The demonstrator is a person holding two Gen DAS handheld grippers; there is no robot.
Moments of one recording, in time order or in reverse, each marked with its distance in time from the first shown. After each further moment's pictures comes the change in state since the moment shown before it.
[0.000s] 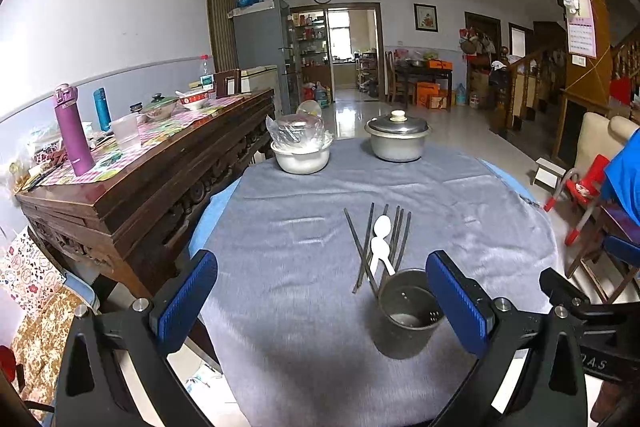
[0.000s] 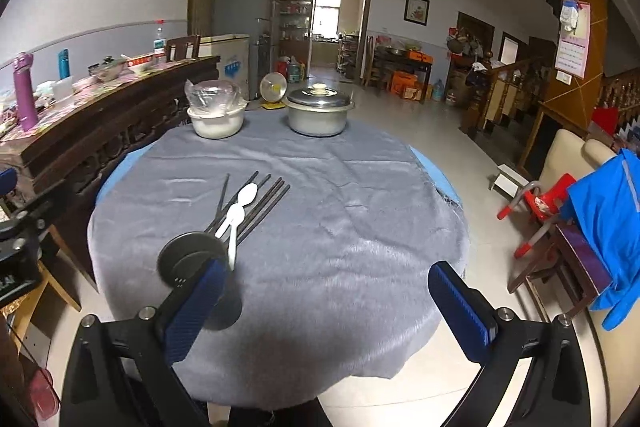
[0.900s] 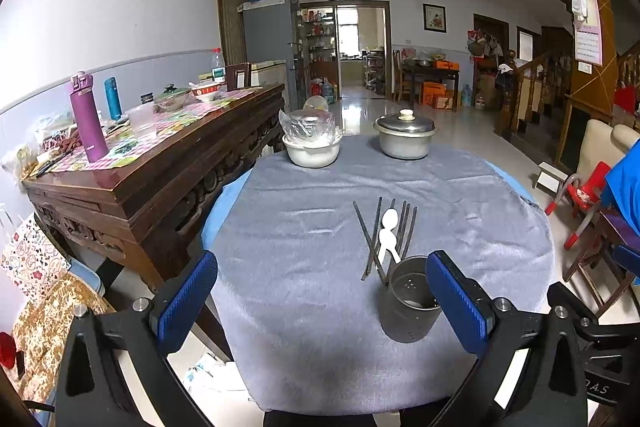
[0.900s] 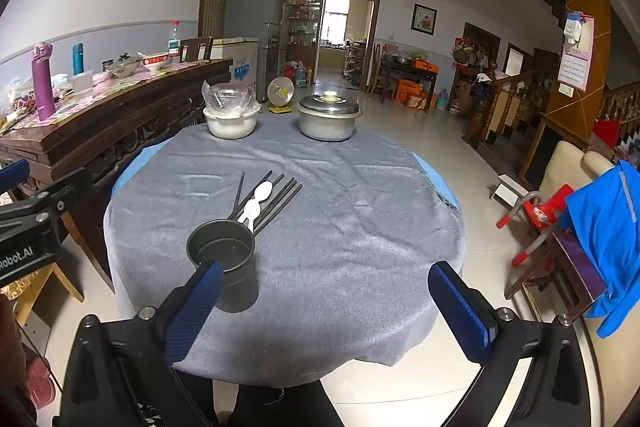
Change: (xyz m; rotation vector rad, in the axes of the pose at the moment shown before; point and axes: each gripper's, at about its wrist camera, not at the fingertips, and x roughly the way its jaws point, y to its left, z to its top) left arm -0.020 0.020 -0.006 -0.036 0.020 0.012; right arm -0.040 0.014 -0.010 -0.032 -0.019 0.001
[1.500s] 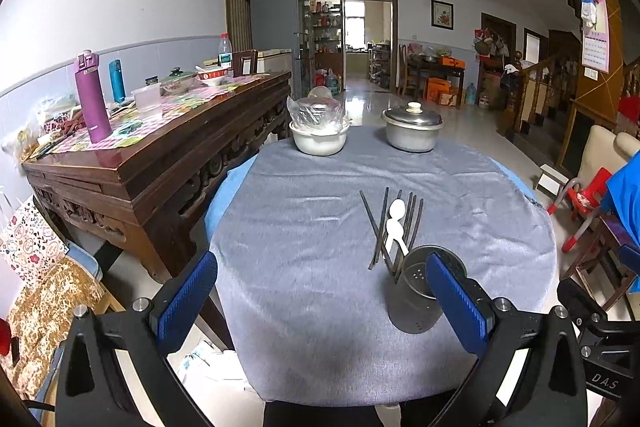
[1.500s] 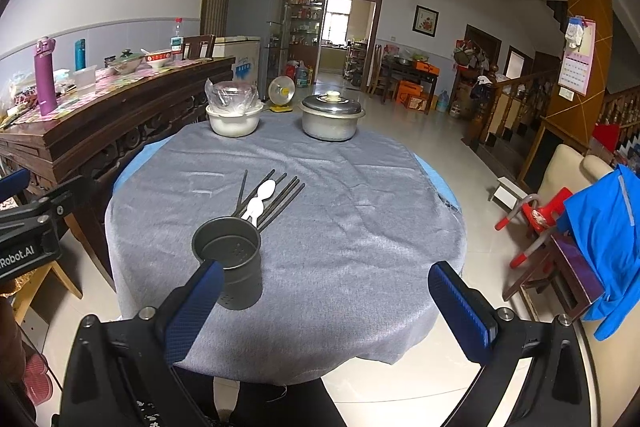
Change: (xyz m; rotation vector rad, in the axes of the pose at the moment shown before) left arm 0.006 0.017 -0.008 -0.041 0.036 -0.008; right arm -0.003 0.008 0.000 -0.014 0.002 -0.003
